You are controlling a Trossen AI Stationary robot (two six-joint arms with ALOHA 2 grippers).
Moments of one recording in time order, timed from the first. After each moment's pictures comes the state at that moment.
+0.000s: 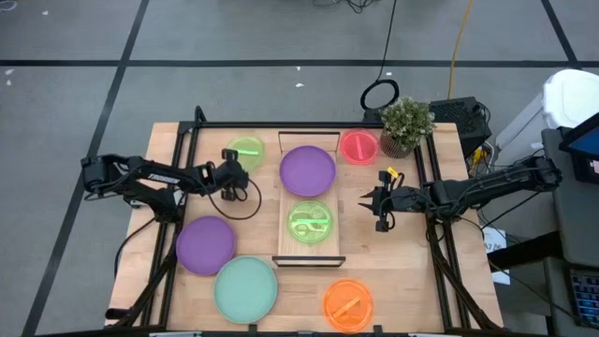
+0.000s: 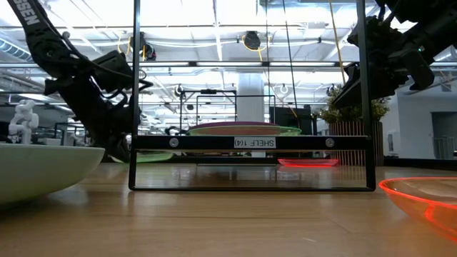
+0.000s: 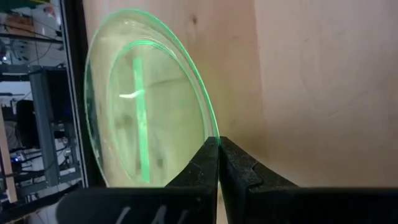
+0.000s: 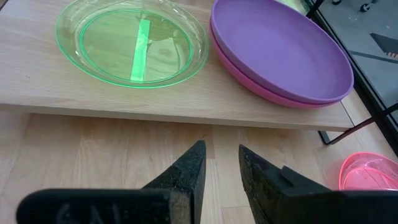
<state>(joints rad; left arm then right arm) 0.37 1.35 0.33 0.08 -0.45 0.75 0.15 0.84 0.35 -0.15 0.34 -0.06</state>
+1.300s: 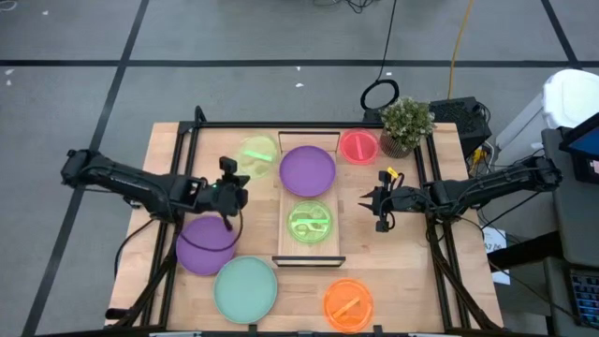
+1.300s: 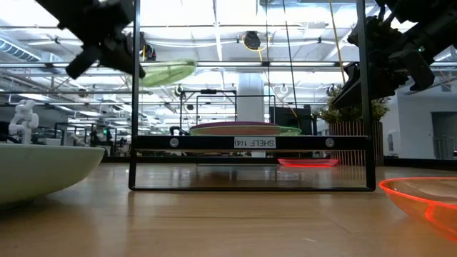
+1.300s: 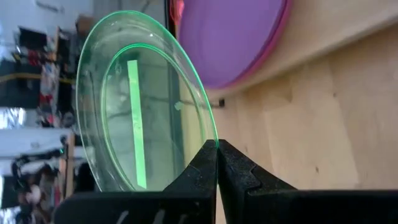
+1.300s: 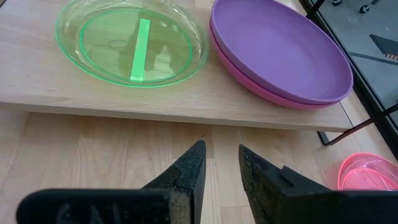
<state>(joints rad) -0.20 1.07 0.73 -0.52 -0.78 0.50 0.15 0.84 0.35 -0.15 0.34 -0.06</state>
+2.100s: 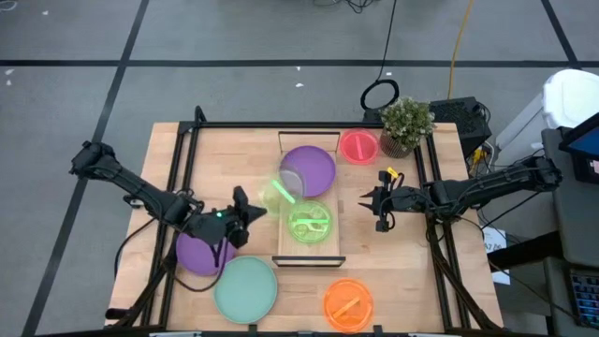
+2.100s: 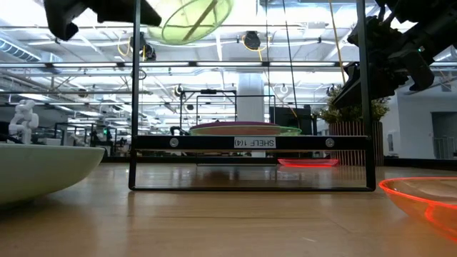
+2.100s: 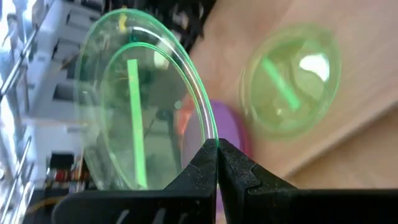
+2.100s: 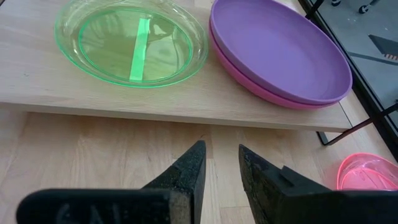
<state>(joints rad) -0.49 1.17 0.80 -0.20 -0.73 0.79 0.15 0.84 0.35 -0.15 0.34 -0.07</state>
